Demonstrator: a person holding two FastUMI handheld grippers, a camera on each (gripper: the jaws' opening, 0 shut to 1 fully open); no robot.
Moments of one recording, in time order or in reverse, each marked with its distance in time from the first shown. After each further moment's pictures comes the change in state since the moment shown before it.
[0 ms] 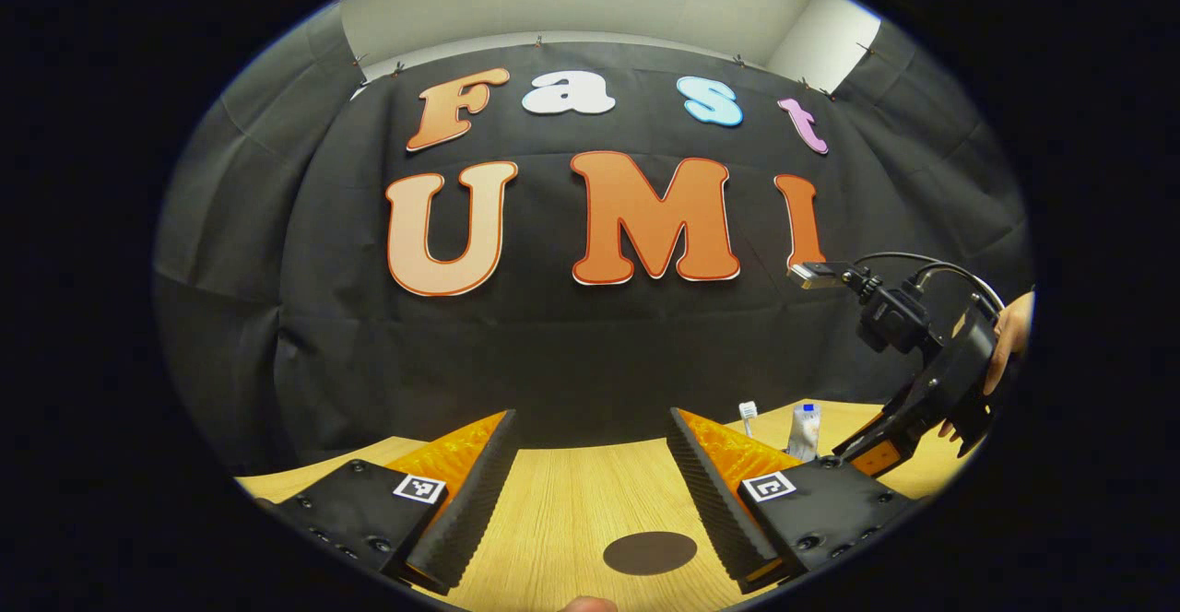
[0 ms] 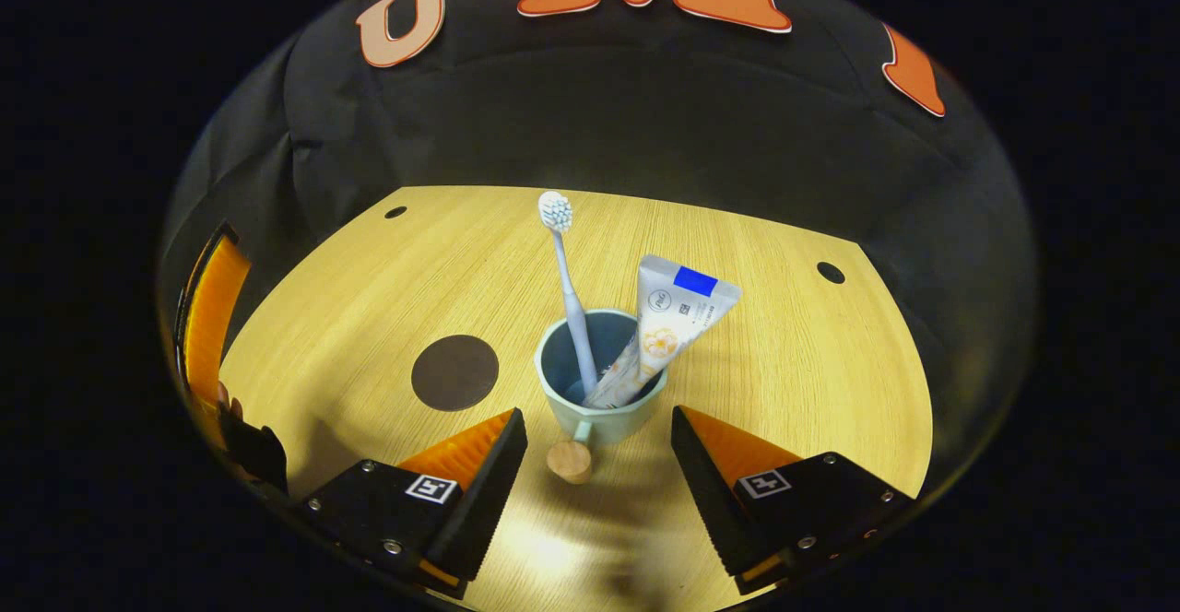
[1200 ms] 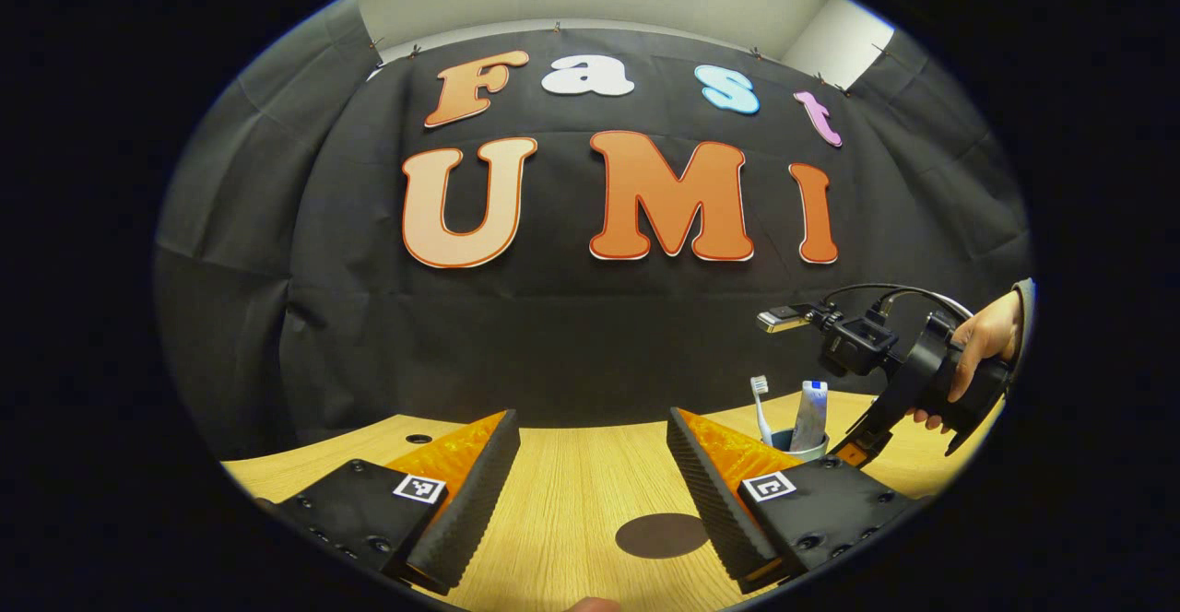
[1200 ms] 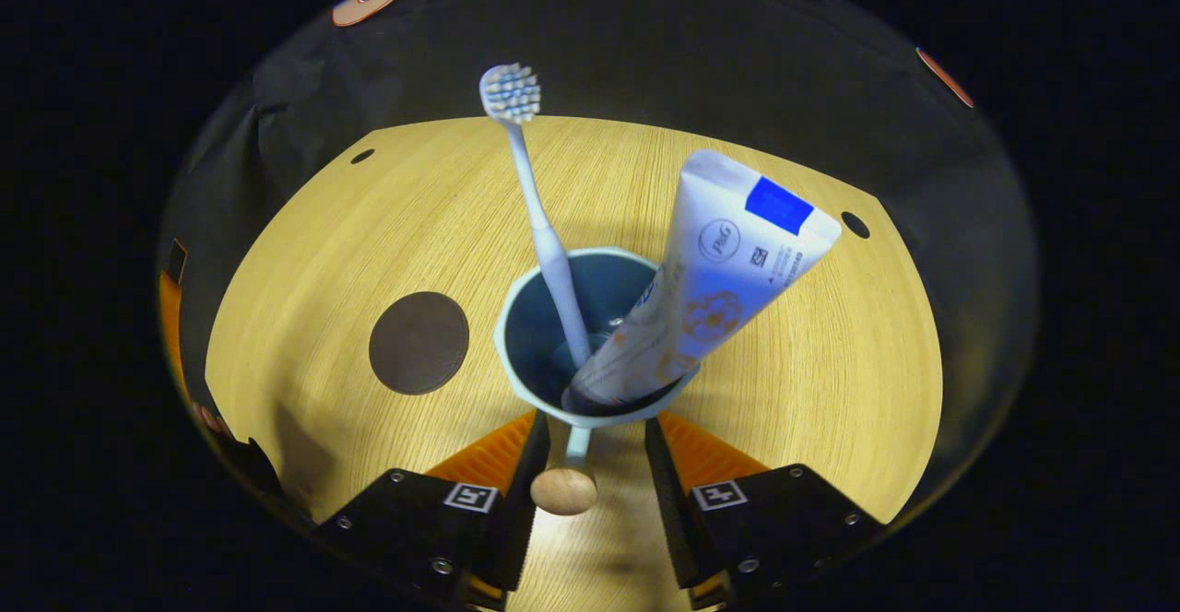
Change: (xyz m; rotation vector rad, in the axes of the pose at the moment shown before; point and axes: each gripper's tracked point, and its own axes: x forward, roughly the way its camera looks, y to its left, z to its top) left arm -0.007 0.018 -0.030 -0.037 0.055 0.023; right arm 0.039 0.000 -0.039 -0.004 0.259 -0.019
